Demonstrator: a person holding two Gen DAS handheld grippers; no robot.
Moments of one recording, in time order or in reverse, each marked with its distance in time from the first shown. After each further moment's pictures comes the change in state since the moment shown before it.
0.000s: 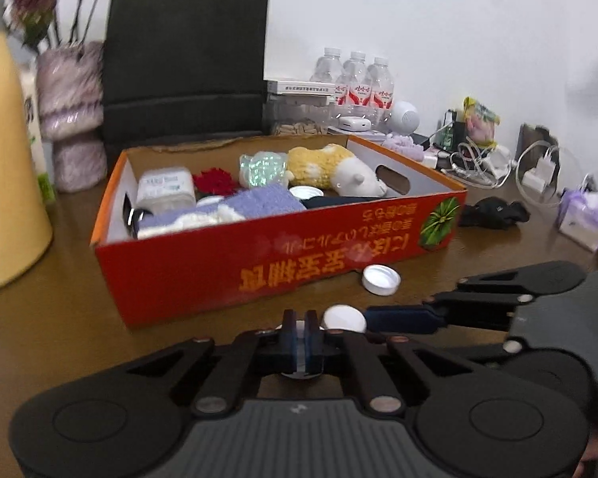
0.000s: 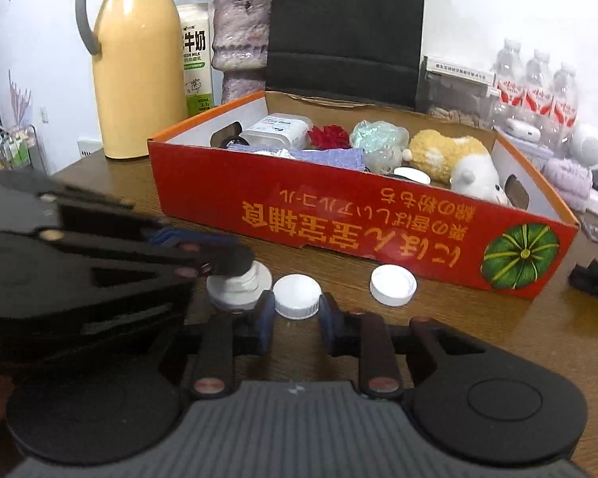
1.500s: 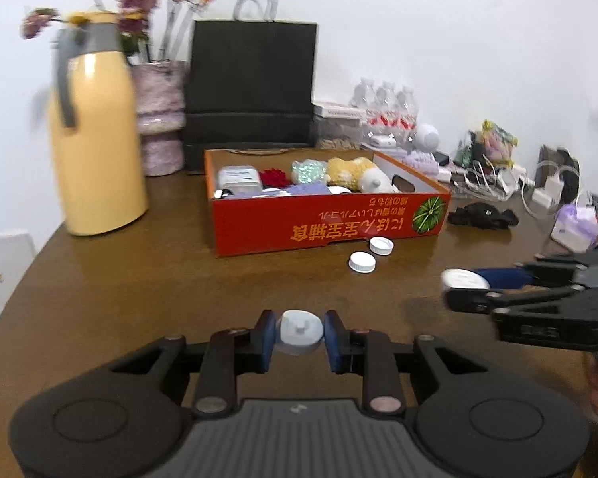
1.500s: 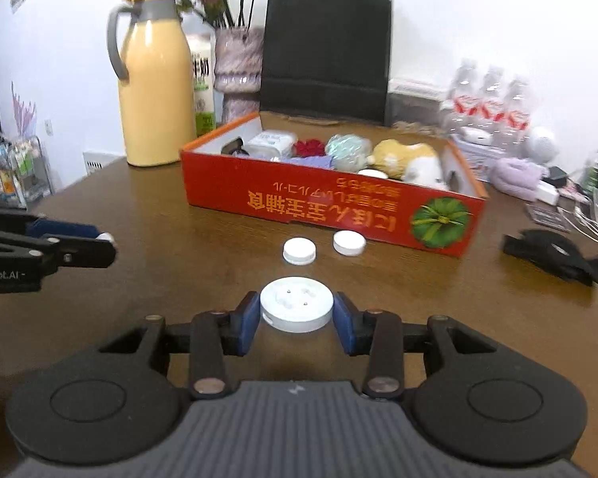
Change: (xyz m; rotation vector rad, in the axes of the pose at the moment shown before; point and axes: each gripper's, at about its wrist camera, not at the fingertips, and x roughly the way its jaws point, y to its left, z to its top) left arm -0.144 -0.013 -0.051 -0.076 -0.040 0.142; right arm -0.128 -0.002 -0.035 0.022 -0.046 -0.021
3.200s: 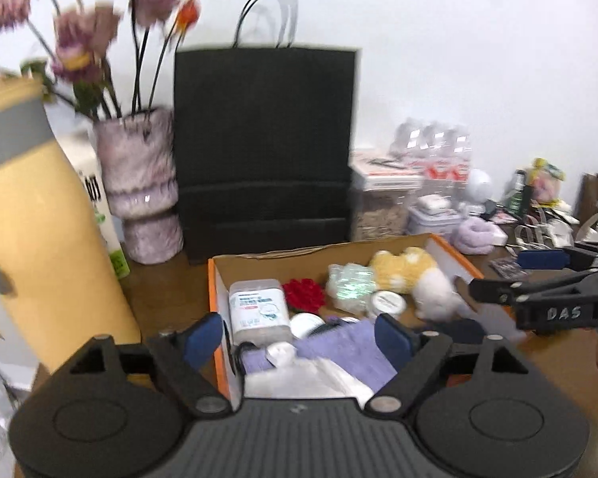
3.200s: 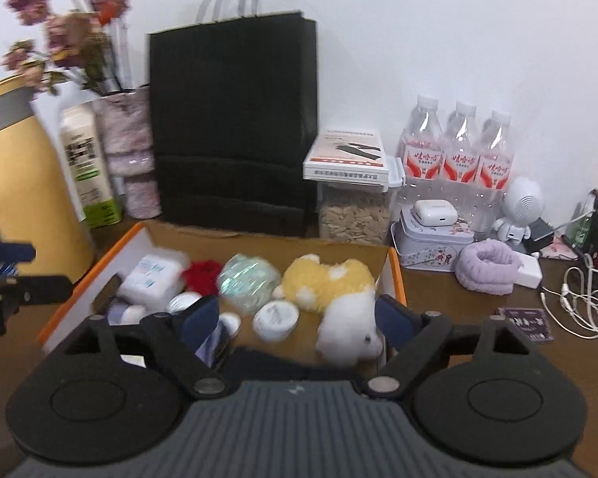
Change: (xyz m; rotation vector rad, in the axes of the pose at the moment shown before) left arm 0.117 0.013 0.180 0.050 0.002 0.036; right arm 0.108 -0.094 0.167 0.069 0.001 -0.084
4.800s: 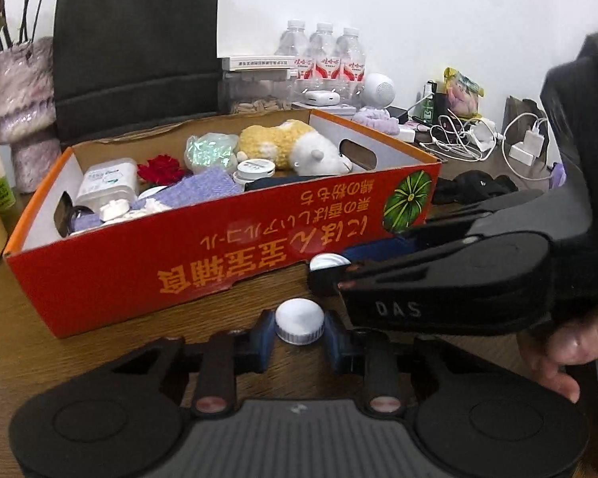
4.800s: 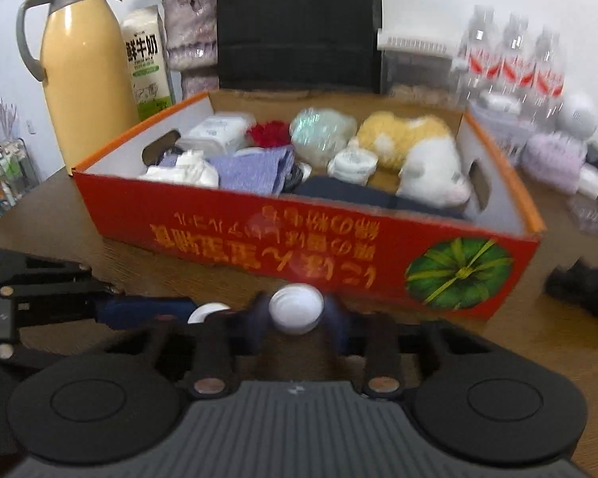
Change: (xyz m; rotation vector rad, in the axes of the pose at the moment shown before) left arm 0.061 -0.080 -0.131 0.115 0.083 -0.189; right arm 0.042 0.026 -0.117 -0.018 0.103 0.130
